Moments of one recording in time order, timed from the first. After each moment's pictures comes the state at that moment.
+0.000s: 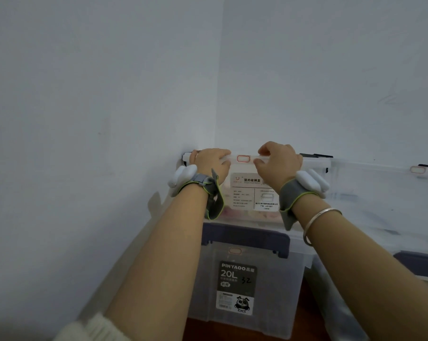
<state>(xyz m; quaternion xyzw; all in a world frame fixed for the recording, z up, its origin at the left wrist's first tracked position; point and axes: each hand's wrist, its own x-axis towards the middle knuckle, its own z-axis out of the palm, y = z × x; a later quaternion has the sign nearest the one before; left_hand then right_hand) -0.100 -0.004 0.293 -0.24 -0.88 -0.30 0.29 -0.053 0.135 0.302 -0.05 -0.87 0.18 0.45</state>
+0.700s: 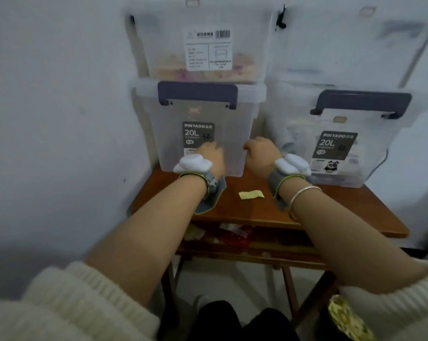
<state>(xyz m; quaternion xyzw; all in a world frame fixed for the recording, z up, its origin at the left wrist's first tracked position) 0.029 0.051 0.082 -0.28 -0.96 -0.06 0.08 0.079 0.176 0.095 -0.06 -0.98 0.11 0.15</state>
